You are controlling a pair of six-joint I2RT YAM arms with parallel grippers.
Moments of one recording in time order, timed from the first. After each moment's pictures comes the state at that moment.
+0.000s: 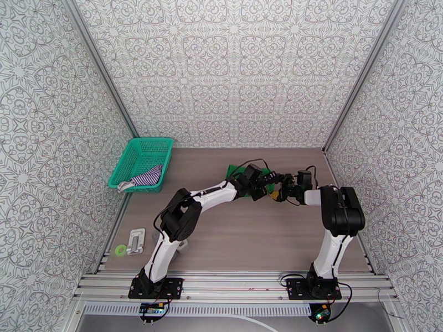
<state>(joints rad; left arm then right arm) -0.80 2.23 1.73 -0.23 0.17 0.37 -0.01 1.98 0.96 0.35 -0.90 1.23</state>
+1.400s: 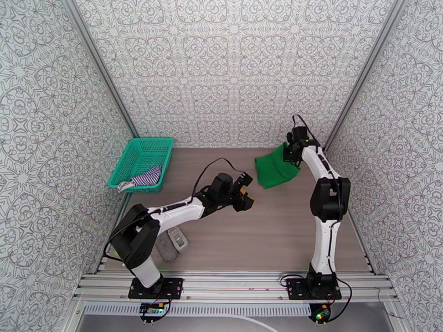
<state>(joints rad) -0.74 1.71 1.04 0.09 0.37 -0.12 0.02 2.29 2.17 -0.84 0.08 -0.03</state>
